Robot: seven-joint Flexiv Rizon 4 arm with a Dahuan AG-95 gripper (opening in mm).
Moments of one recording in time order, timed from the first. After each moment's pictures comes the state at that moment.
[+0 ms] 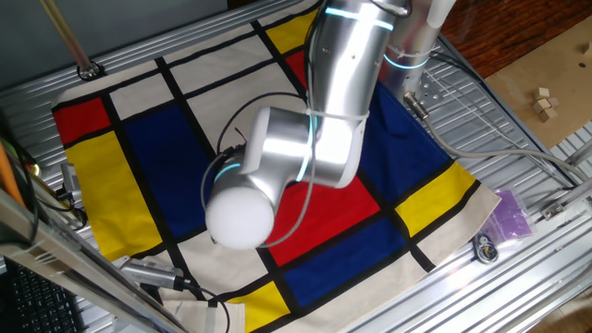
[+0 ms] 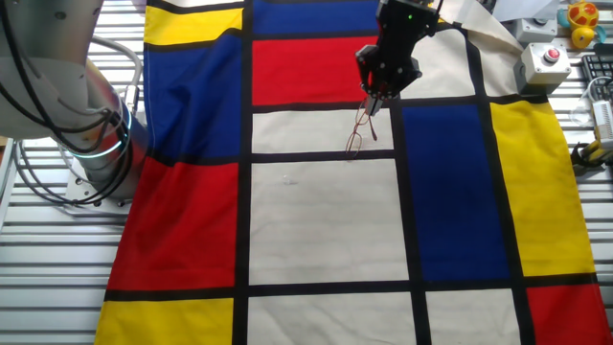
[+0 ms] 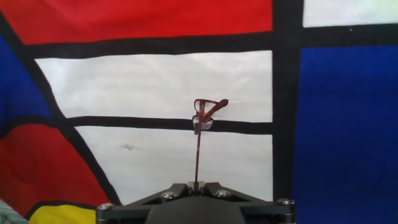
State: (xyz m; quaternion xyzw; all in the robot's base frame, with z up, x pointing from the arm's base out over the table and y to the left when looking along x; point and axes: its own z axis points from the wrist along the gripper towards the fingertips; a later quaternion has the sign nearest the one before) arm 0.481 0.060 0.114 0.64 -0.66 0.16 0.36
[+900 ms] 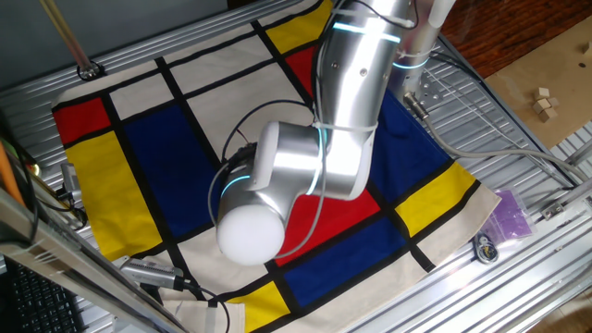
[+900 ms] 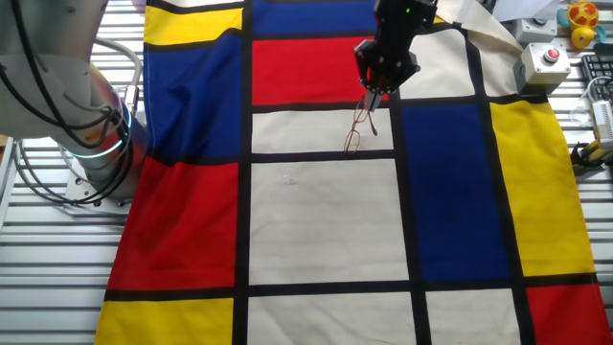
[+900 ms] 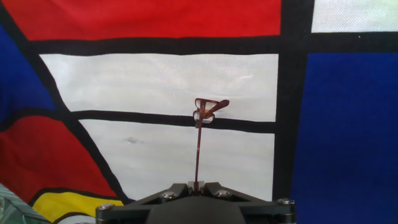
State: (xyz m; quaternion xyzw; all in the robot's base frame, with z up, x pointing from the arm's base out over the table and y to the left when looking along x) arm 0.481 0.066 0.121 0.64 -0.65 0.17 0.37
